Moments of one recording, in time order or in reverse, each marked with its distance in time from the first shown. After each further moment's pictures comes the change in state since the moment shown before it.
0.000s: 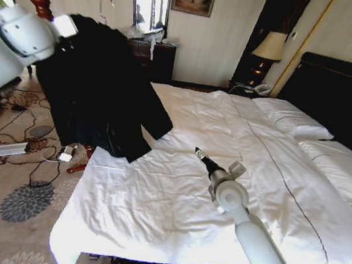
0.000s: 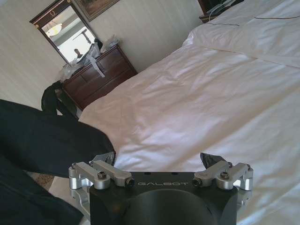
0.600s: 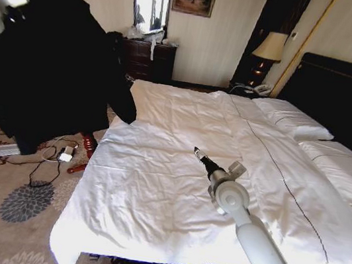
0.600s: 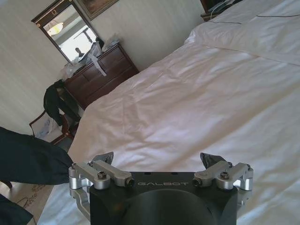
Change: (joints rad) left arm 0.015 0.058 -0.070 0.072 0.031 0.001 0.005; right arm -0.012 0.000 -0.001 0.033 0.007 -0.002 0.024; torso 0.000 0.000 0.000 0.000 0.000
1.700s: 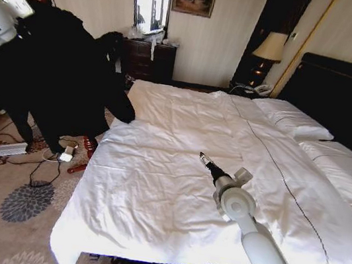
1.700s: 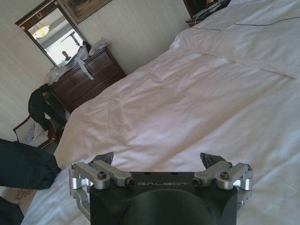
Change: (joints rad) left arm 0.077 -0.106 -0.052 0.176 -0.004 0.000 0.048; right arm -0.088 -0.018 0.079 0.031 -0.014 -0.002 0.001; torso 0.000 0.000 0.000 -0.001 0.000
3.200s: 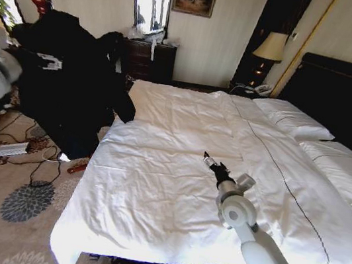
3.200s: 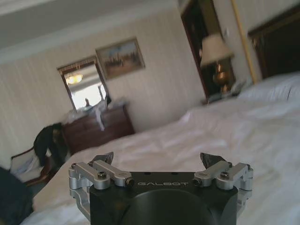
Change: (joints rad) left arm 0.899 0.264 -0.704 -0.682 -1.184 -0.348 -0.752; right arm -0.237 -0.027 0.157 0.036 -0.437 0.180 -0.293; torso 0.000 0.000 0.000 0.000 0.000
